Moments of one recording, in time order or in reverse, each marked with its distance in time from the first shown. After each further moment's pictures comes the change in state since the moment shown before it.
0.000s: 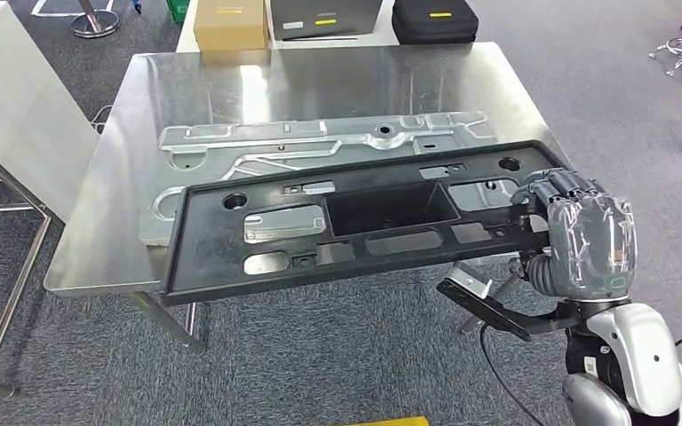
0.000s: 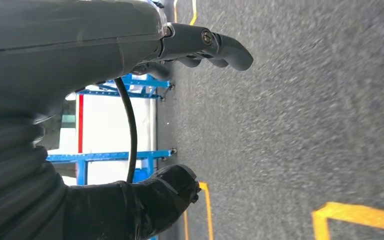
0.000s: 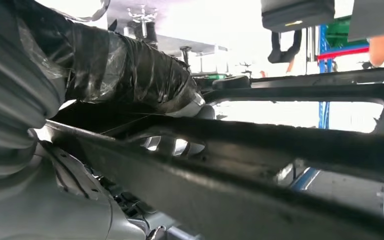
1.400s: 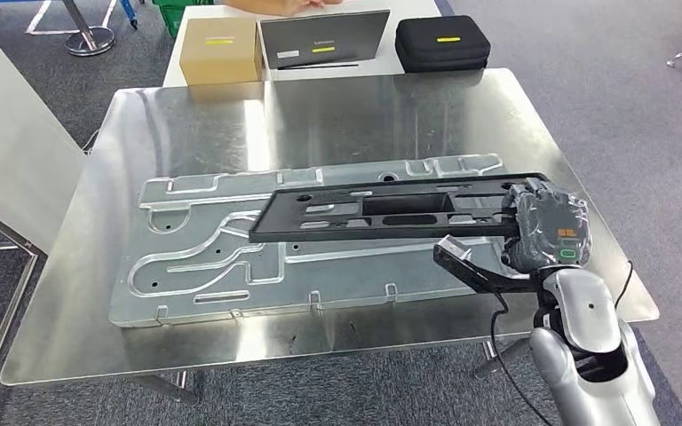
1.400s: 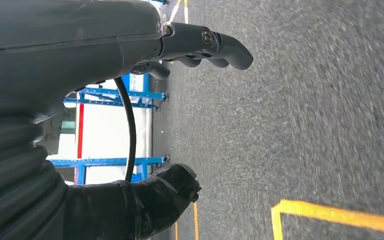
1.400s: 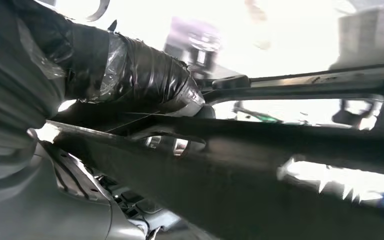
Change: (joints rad) left arm -0.006 0.024 -0.032 0.002 0.000 0.007 0.001; right arm -0.113 0.036 0.005 0.369 0.158 0.044 0.071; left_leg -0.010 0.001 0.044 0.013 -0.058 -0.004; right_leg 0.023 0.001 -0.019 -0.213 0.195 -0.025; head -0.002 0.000
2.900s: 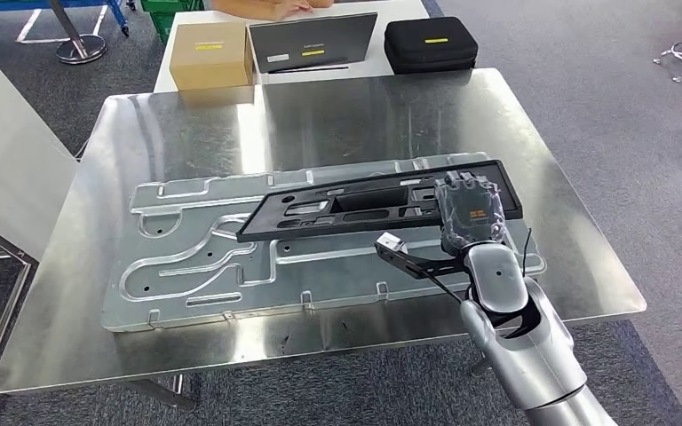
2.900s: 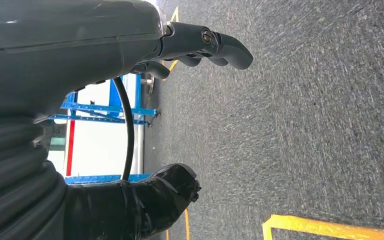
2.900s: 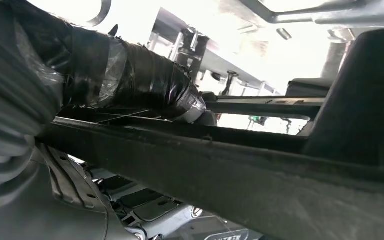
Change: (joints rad) left arm -0.003 0.016 -0.035 0.001 0.000 0.003 -0.023; right arm -0.197 0.126 0.258 0.321 0.125 -0.051 -0.005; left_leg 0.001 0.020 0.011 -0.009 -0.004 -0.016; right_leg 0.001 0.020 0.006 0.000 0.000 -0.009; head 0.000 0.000
